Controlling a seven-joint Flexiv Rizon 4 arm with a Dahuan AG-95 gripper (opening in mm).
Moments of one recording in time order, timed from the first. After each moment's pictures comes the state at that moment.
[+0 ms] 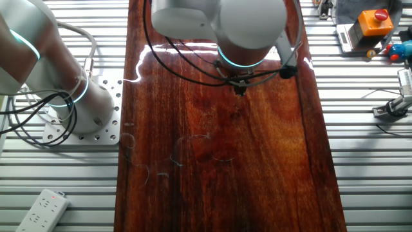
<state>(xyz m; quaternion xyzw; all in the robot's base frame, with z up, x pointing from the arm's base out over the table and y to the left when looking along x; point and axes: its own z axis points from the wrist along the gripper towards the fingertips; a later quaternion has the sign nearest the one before) 0.437 0.076 0.075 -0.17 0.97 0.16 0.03</state>
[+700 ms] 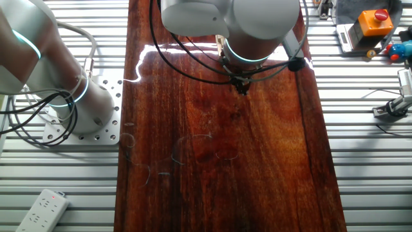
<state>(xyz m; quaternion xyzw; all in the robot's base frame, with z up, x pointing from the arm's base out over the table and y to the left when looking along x) 0.437 0.076 0.073 -0.21 0.97 0.14 0.02</state>
